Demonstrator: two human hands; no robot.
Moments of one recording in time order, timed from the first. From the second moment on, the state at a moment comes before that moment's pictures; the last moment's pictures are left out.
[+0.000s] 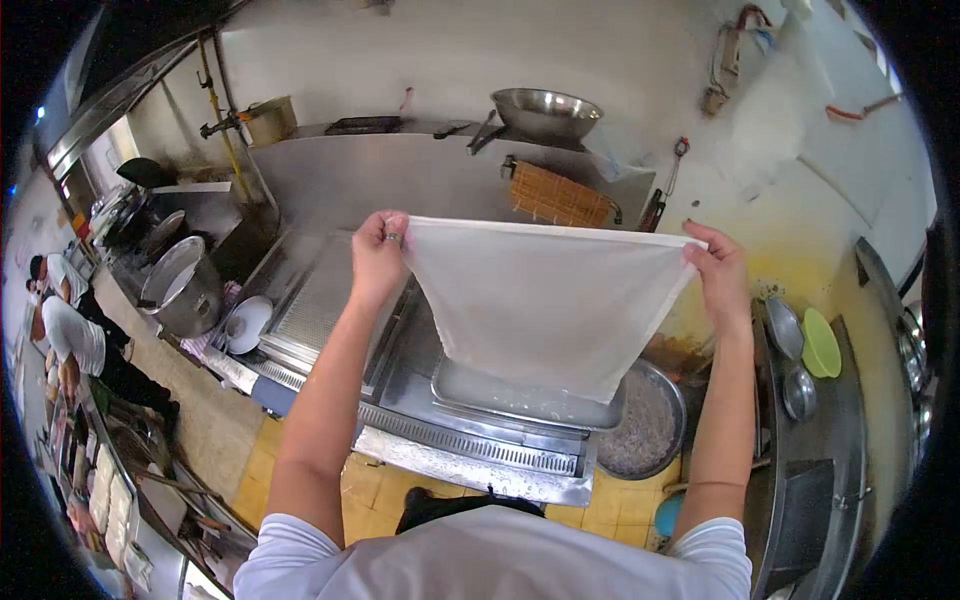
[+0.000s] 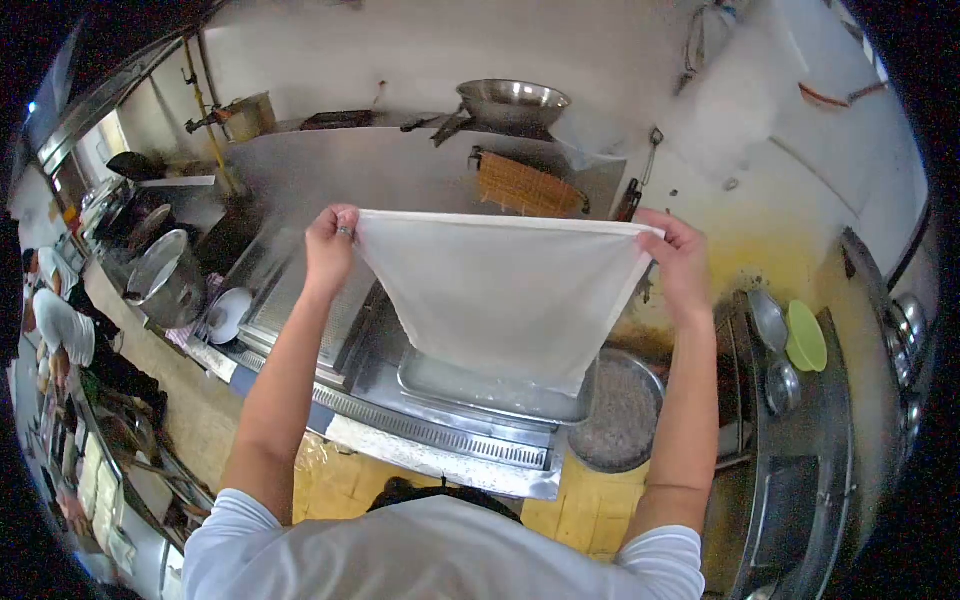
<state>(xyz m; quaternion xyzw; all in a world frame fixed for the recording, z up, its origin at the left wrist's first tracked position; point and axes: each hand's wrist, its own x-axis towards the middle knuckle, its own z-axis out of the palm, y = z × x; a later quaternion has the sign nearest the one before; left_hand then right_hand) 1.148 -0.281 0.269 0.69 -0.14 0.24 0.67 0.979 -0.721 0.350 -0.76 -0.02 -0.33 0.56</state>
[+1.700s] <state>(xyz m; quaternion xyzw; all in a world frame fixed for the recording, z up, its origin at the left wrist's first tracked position) 1.287 0.289 0.282 0.74 -0.14 0.41 0.52 1.075 -0.136 0.345 -0.83 0.09 -0.29 0.47</state>
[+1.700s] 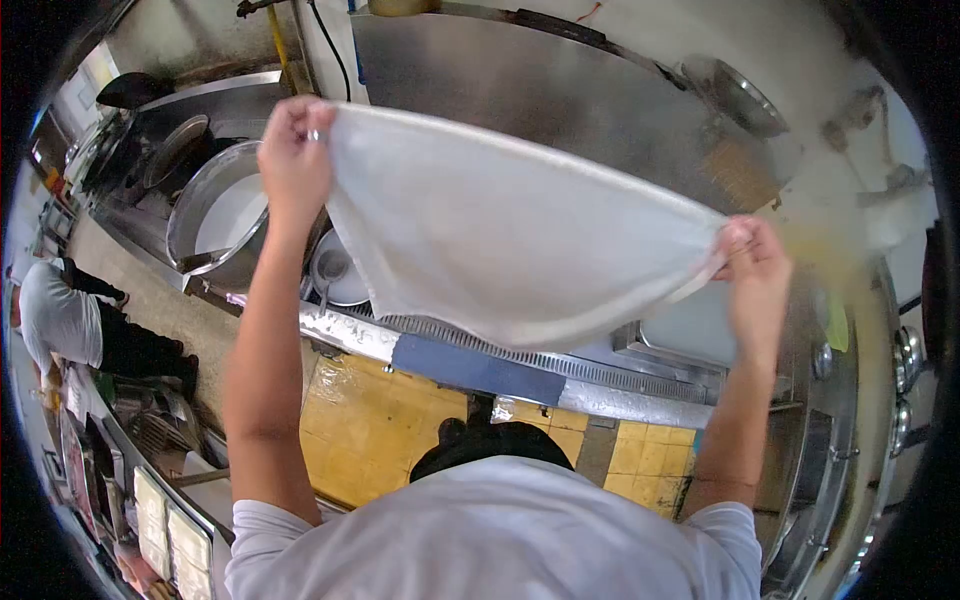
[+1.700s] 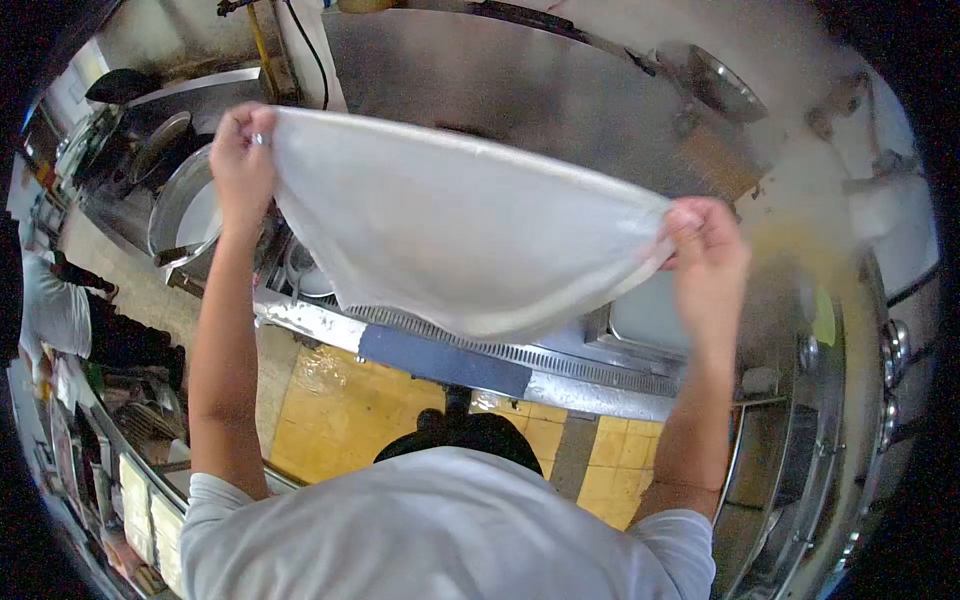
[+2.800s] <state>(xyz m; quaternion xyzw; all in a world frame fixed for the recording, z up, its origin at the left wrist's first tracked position) 1.558 0.163 -0.061 0.92 -0.05 0.26 0.30 1.393 -0.273 -0.088 -0.93 0.32 -0.17 0.06</state>
